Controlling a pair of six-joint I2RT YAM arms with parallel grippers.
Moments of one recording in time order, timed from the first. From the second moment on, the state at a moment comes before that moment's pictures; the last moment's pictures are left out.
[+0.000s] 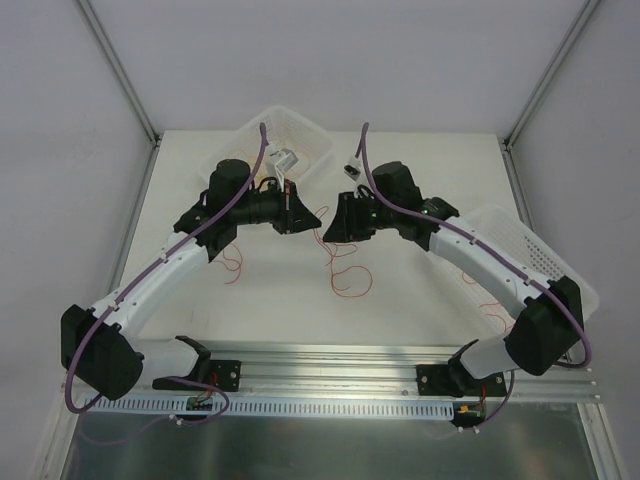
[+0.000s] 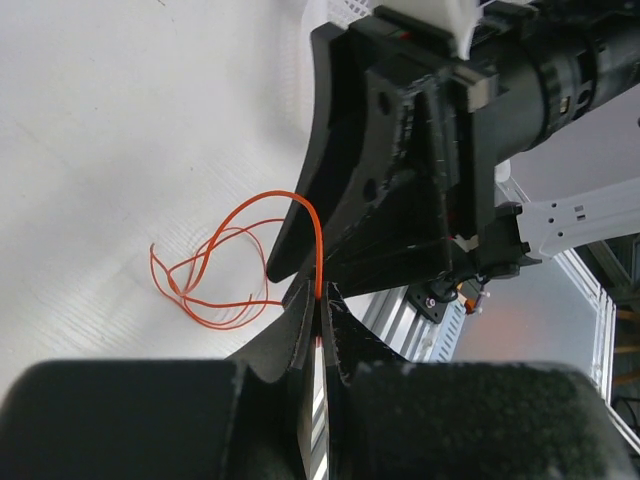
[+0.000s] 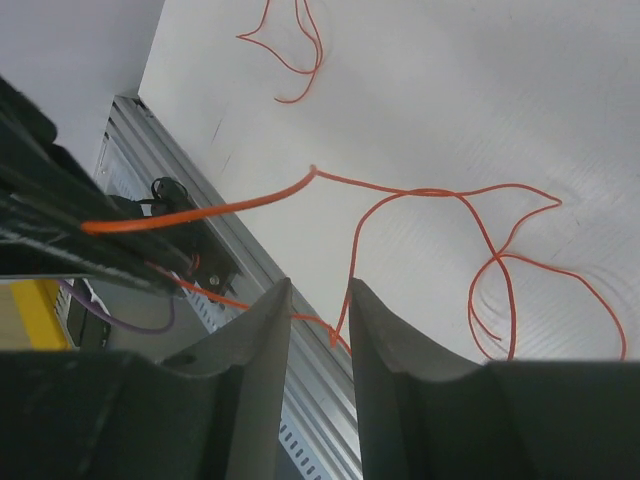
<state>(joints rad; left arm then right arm) -0.50 1.24 1.07 -0.19 0.67 -0.40 0.66 1.43 1.25 -0.46 -0.47 0.46</state>
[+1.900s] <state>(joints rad) -0.52 1.22 1.09 -0.37 0.57 -0.27 0.54 1.38 1.25 -0.56 -0.65 0.47</state>
